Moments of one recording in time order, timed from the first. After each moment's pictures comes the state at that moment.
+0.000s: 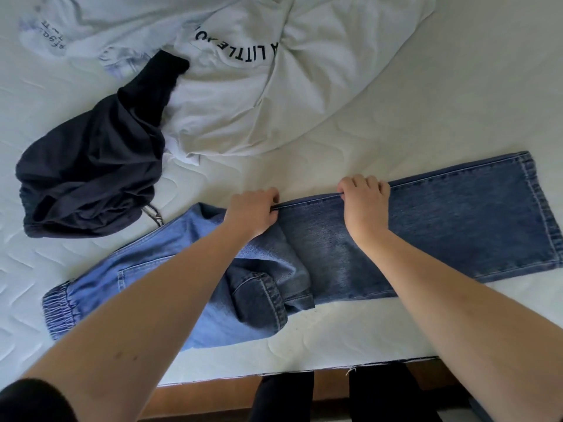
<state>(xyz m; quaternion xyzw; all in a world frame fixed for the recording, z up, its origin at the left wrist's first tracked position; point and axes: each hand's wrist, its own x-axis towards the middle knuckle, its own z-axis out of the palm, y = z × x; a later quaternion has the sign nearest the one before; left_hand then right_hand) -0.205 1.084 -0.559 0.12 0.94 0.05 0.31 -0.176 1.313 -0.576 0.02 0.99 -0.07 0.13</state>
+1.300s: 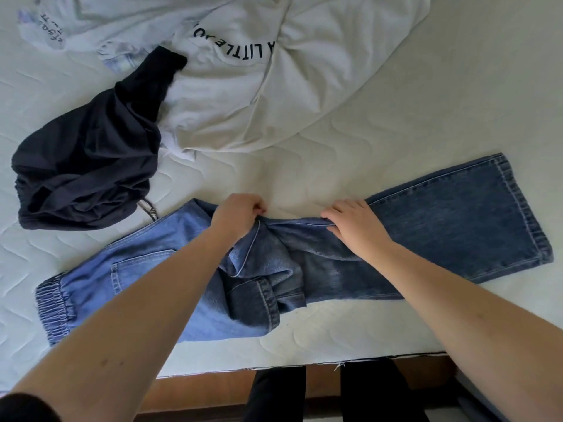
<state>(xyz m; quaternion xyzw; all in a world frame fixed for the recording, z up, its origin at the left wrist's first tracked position) -0.192 1.068 -0.563 0.02 0.93 0.19 0.31 -0.147 1.336 -0.571 -0.23 0.95 -0.11 0.19</state>
